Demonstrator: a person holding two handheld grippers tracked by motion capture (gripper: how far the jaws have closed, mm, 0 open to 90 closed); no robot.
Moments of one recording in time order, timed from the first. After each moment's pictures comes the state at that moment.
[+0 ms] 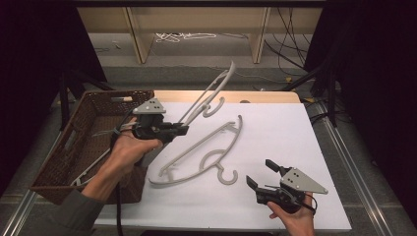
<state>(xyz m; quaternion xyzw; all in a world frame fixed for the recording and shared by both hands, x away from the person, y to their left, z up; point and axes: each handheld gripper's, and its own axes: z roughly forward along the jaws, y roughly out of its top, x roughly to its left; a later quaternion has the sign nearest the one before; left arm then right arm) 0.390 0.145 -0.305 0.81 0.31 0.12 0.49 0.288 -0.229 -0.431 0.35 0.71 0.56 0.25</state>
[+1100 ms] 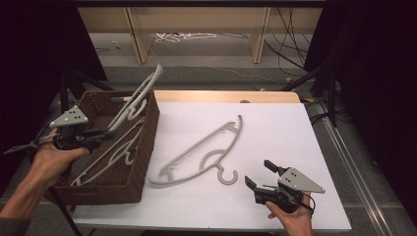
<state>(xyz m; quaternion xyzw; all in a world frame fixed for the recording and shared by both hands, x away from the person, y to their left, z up) 0.367 0.308 -0.328 0.80 0.37 0.21 0.42 0.290 -0.226 -0.435 0.35 0.71 0.55 0.25</state>
